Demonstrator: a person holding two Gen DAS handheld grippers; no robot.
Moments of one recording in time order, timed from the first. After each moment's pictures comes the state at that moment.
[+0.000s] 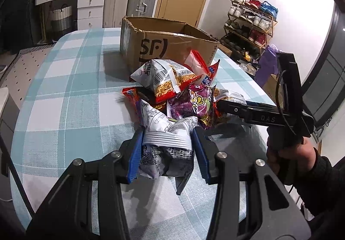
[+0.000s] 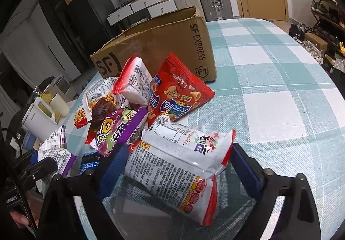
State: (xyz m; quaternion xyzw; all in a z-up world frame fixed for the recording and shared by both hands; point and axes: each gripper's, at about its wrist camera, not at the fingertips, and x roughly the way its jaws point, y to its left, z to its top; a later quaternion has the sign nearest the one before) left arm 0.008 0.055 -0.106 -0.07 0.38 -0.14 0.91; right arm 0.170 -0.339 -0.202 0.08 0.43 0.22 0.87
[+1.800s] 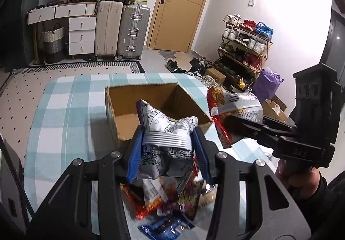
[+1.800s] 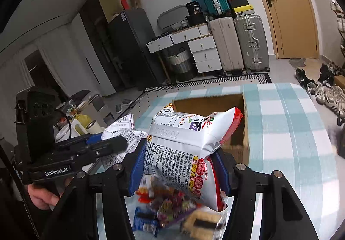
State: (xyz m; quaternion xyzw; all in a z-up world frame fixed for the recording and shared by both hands) left arm 0.124 0.035 0.027 -0.08 0.32 -0.16 0.93; right arm 0.207 -0.325 -0.044 0.09 0.31 0.33 0.88
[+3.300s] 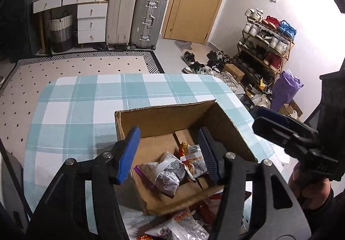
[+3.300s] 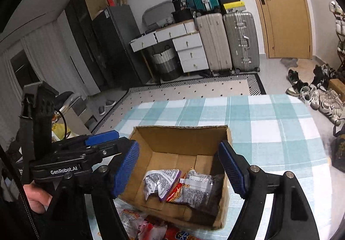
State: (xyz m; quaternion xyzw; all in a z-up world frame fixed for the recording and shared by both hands) left arm 0.290 0.060 -0.013 -0.09 0.37 -0.12 0.92; right arm 0.338 -0.307 -0.061 0.07 0.32 0.29 0.90
